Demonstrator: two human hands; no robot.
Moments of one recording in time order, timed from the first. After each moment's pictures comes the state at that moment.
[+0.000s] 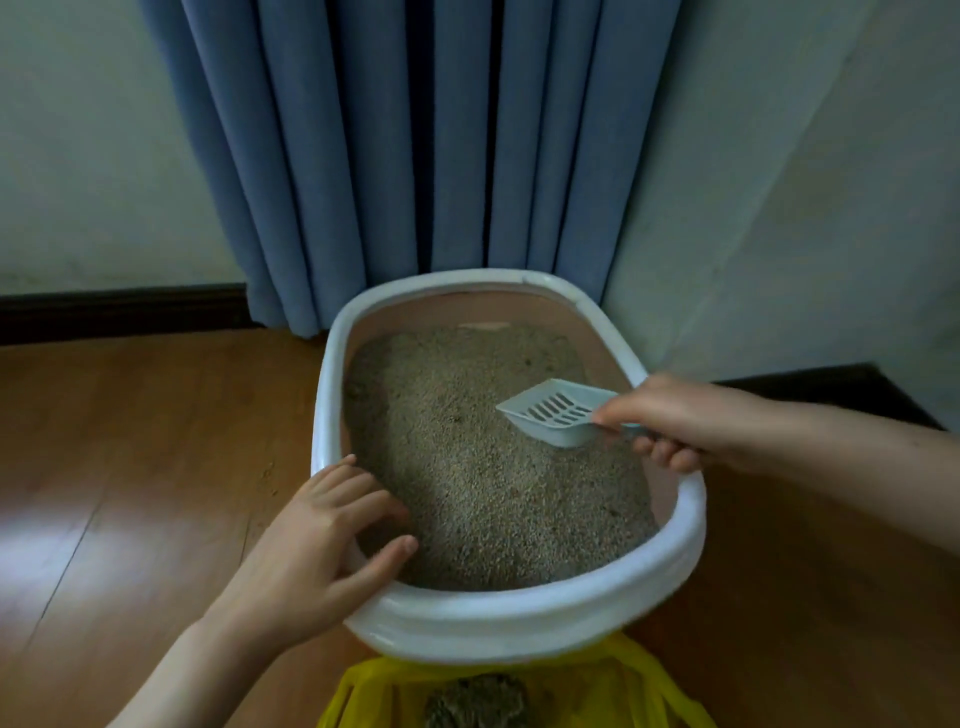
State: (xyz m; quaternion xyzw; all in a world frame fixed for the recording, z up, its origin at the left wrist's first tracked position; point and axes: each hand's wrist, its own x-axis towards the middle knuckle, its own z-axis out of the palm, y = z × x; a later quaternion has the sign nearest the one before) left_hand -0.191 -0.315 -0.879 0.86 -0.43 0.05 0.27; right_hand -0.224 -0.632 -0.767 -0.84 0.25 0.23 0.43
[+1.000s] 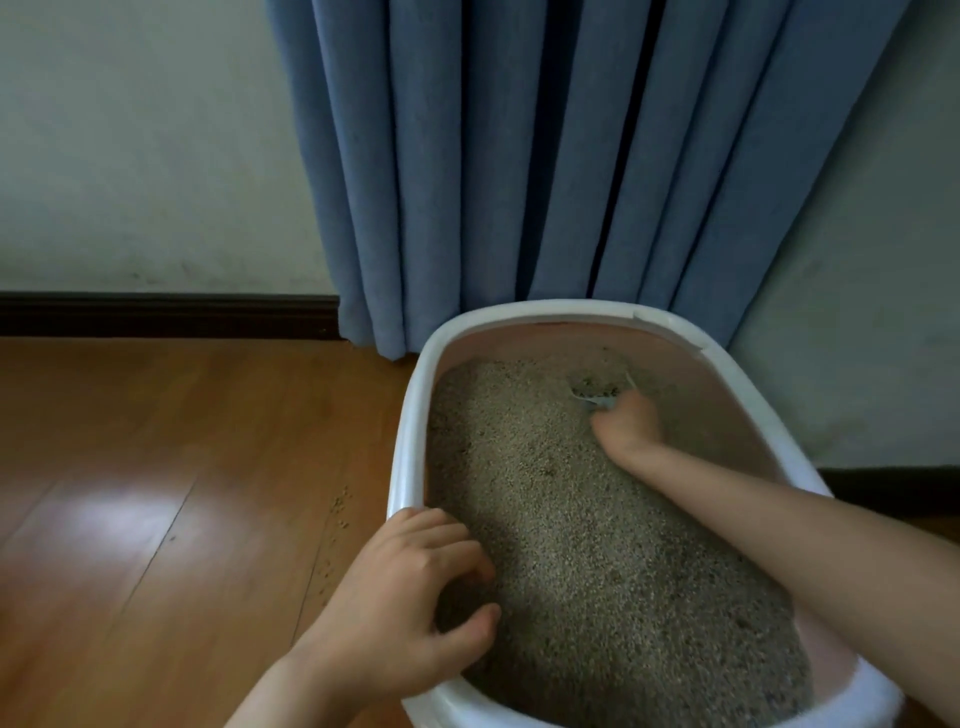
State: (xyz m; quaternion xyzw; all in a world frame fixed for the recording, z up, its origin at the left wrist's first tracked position) left_hand -0.163 -0.327 -0.883 0.90 -0.38 0.00 0.24; right_hand -0.055 -0.592 -0.902 -0.92 0.26 0.02 0.30
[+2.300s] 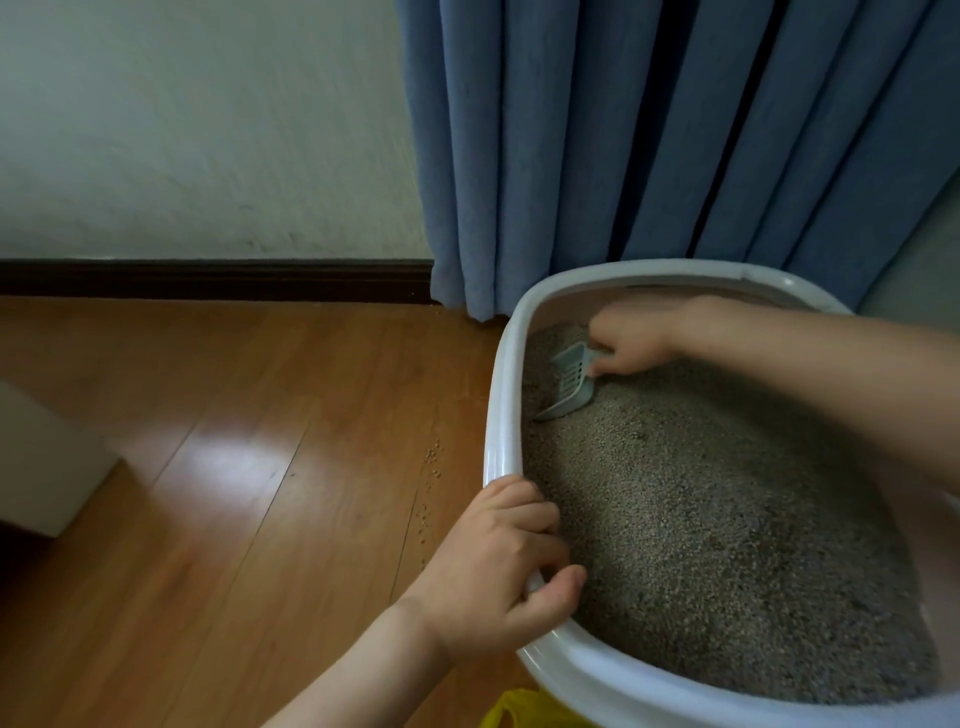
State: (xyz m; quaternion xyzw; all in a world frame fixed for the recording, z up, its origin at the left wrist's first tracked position) left_hand -0.178 -0.312 -0.900 0.88 -0.40 0.04 0.26; right_hand -0.006 -0.526 -0.829 -0.95 -0.23 0.20 -0.08
